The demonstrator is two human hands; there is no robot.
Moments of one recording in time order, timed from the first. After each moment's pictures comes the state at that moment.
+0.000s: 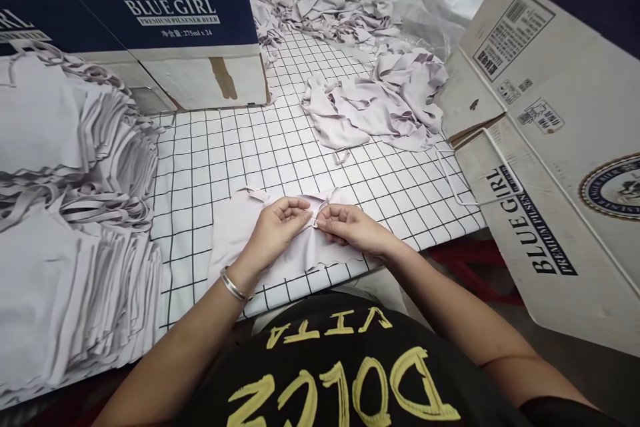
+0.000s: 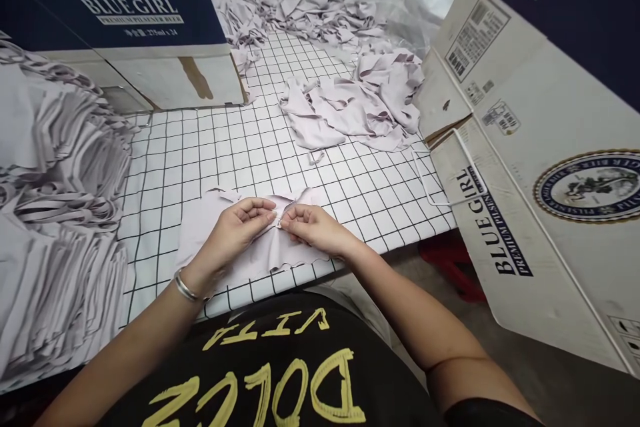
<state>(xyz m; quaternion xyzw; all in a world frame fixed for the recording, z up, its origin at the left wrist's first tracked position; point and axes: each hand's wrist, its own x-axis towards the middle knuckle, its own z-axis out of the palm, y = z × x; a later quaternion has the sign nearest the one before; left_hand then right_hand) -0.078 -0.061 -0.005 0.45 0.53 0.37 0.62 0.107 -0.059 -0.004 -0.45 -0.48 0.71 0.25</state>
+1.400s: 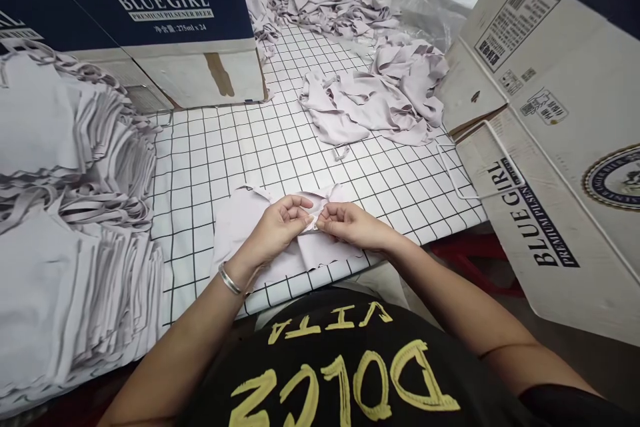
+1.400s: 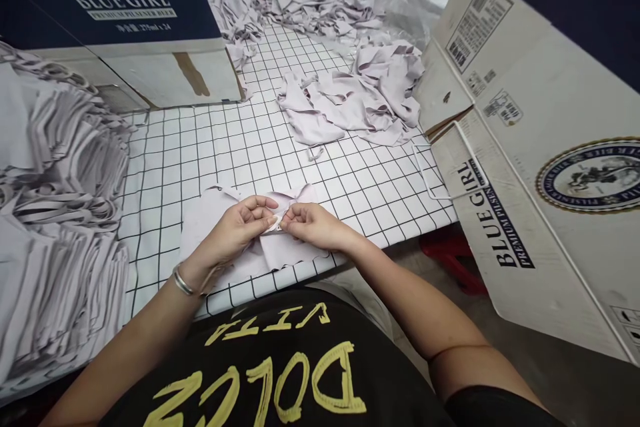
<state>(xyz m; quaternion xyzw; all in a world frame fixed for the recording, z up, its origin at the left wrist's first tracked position) -0.081 -0.060 -0.001 0.42 0.46 0.33 0.71 0.107 -0.058 0.001 -0.44 -0.51 0.71 0.21</state>
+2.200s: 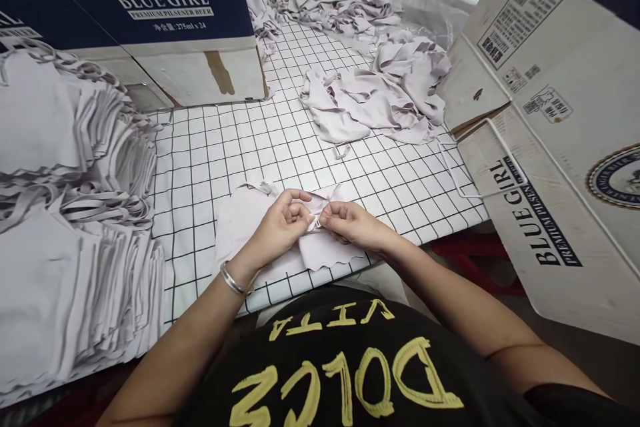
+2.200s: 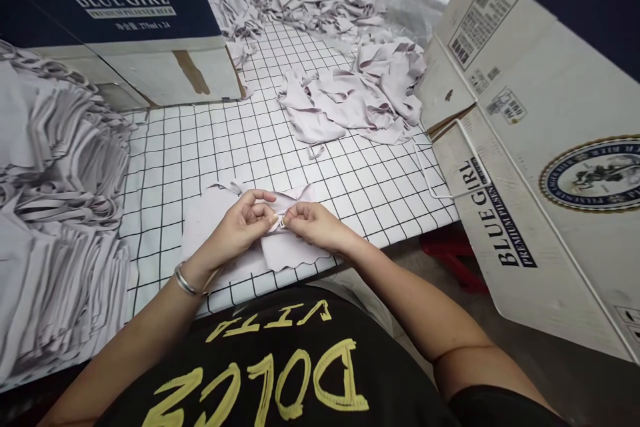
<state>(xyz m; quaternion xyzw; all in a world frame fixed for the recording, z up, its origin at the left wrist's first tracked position) -0.081 -0.063 -0.002 0.48 0.44 0.33 0.68 0.104 -0.063 -0.010 -0.48 -0.45 0.71 0.25</state>
